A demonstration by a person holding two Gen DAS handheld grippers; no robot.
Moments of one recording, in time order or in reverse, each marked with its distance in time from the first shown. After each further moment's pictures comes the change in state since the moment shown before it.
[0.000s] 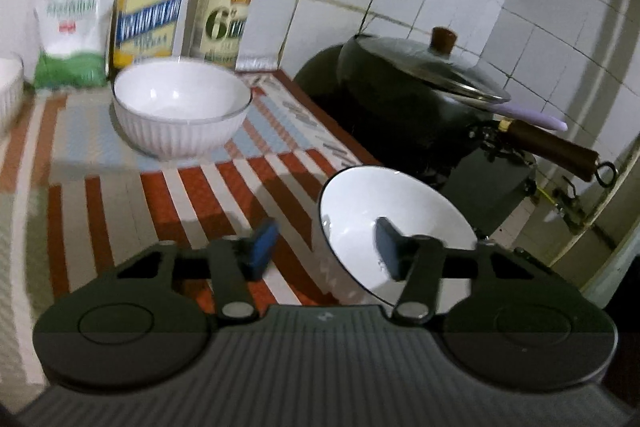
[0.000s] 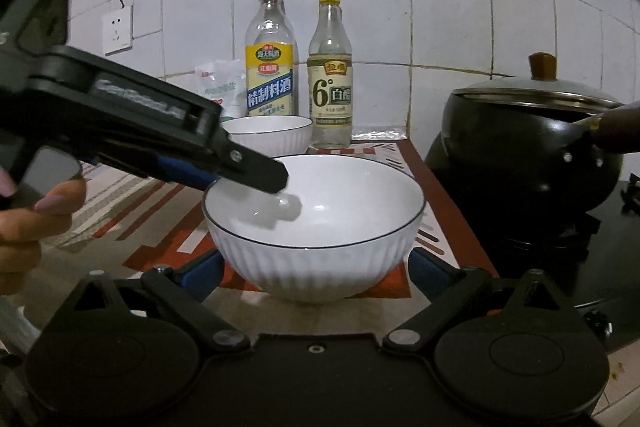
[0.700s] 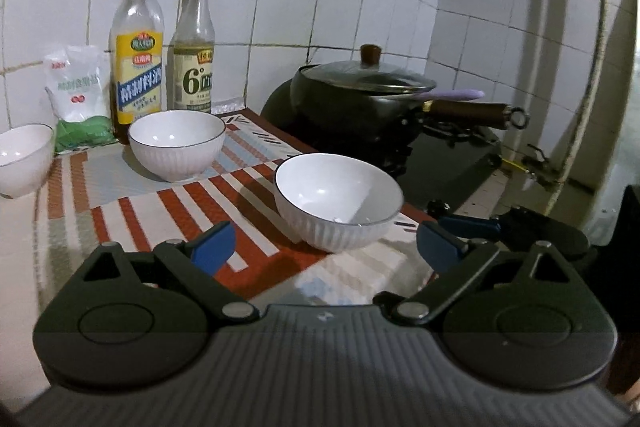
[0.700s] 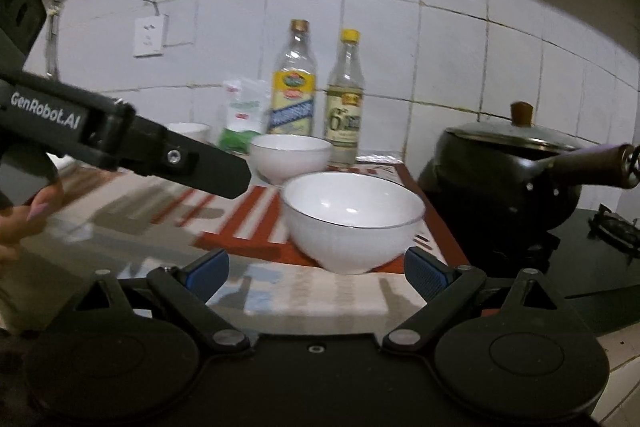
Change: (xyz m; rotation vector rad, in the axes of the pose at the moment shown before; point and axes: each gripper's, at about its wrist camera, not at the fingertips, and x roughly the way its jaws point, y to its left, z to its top) left arm -0.090 -0.033 -0.046 0.228 -0.124 -0.030; right arm -0.066 0.037 -0.010 -0.079 -0.043 -0.078
